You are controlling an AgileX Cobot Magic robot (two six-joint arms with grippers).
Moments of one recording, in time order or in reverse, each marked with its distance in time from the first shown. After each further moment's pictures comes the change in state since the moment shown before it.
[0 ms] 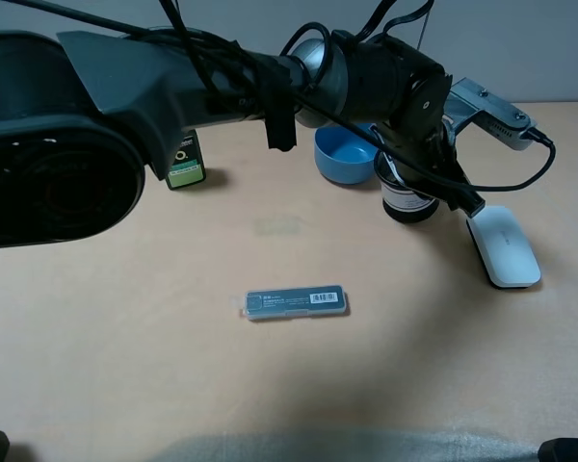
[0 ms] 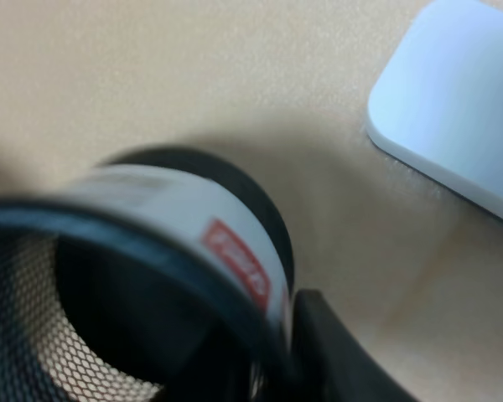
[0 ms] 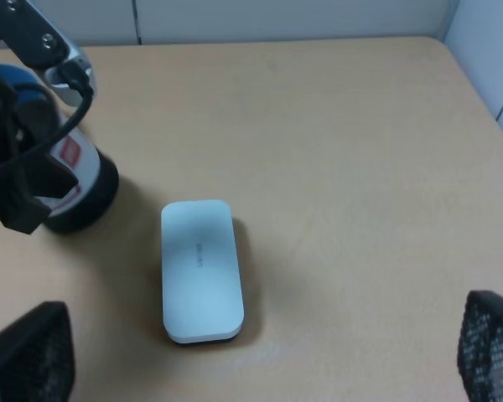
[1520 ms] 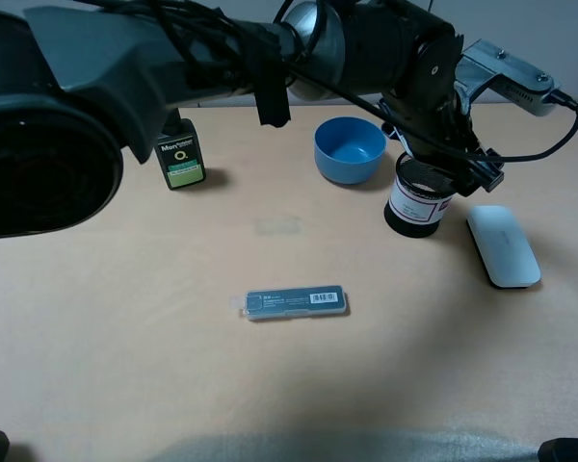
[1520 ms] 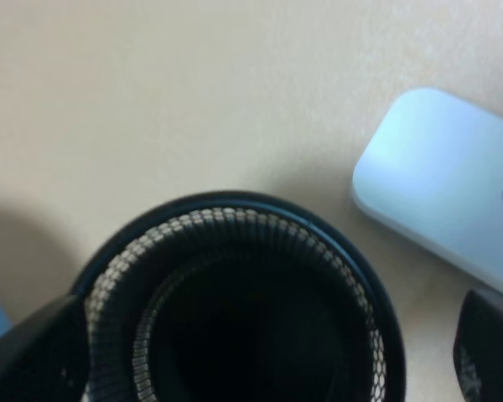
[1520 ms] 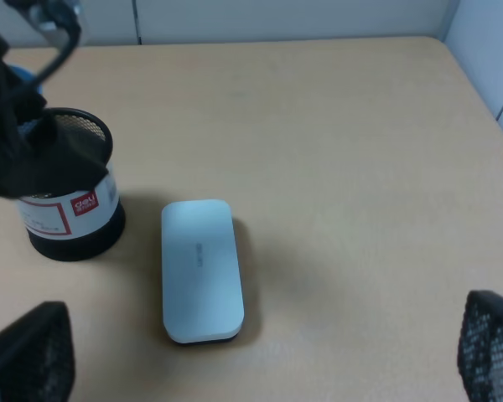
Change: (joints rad) left arm 0.000 -0.051 -0.031 0.005 0.001 0.001; right arm 0.000 0.000 0.000 0.001 0.001 0.000
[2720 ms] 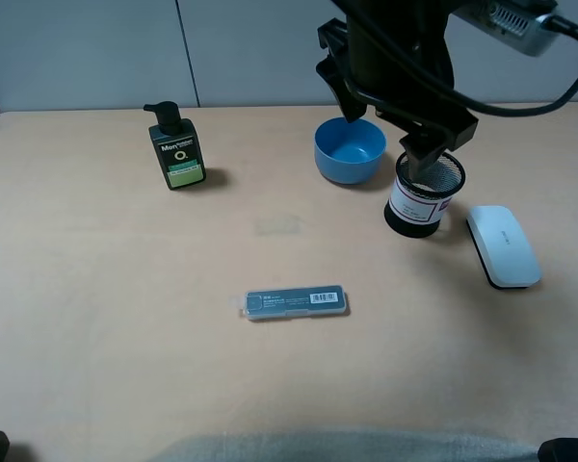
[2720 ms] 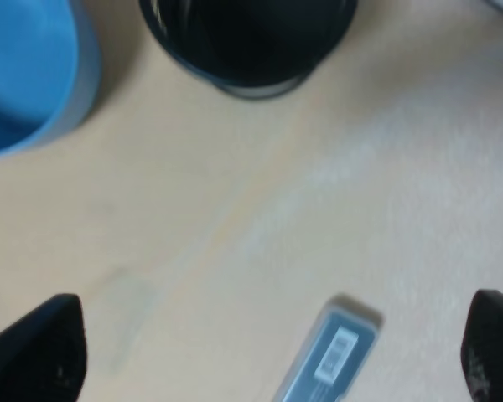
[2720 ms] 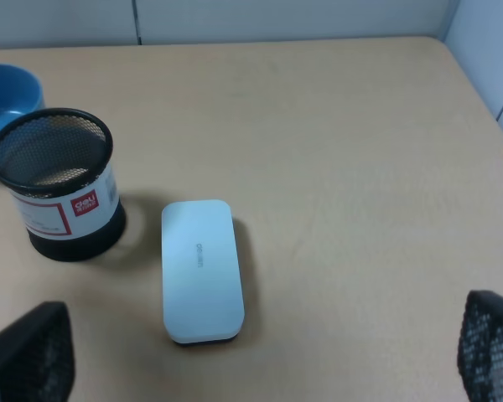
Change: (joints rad) left arm 0.000 -0.260 -0.005 0.001 0.627 0.034; right arm 0.000 0.000 0.000 0.000 -0.001 0.000
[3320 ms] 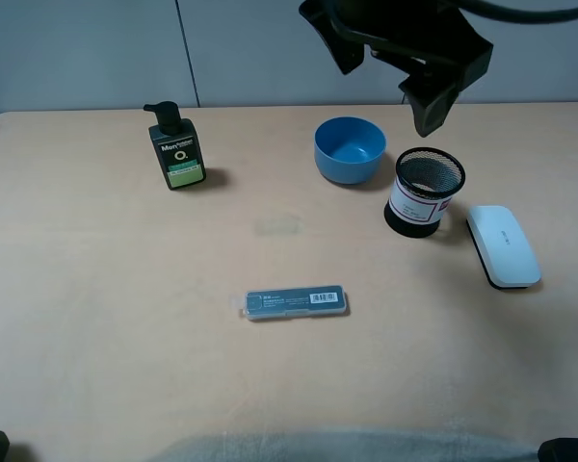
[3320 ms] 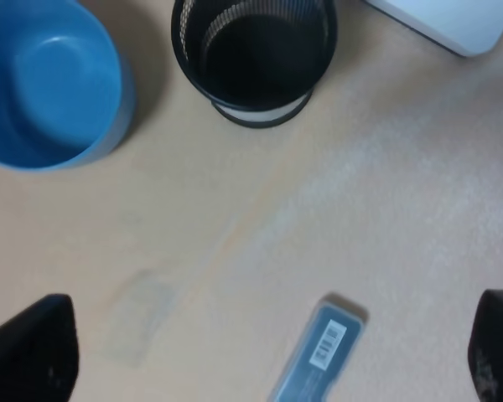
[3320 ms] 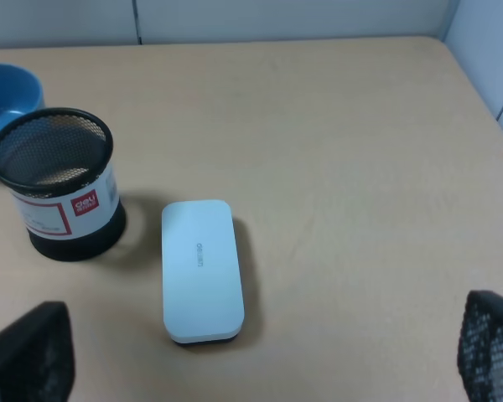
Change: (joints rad) left arm 0.000 -0.148 0.053 -0.003 0.002 0.004; right arm 0.000 0.000 0.000 0.000 0.001 0.000
